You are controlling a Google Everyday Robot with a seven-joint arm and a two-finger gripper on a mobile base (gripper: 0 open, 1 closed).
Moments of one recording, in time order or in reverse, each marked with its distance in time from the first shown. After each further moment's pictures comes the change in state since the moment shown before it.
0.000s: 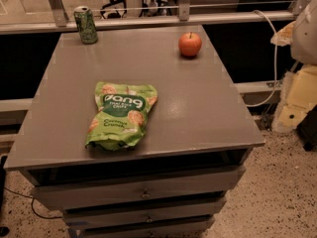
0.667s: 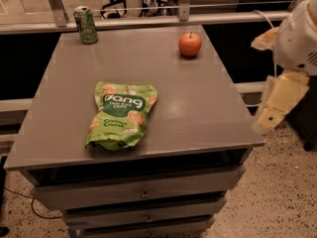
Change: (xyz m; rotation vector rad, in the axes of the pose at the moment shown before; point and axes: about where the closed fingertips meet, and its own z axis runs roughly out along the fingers) arm -0.027 0.002 0.018 -0.019 -0.122 -0.035
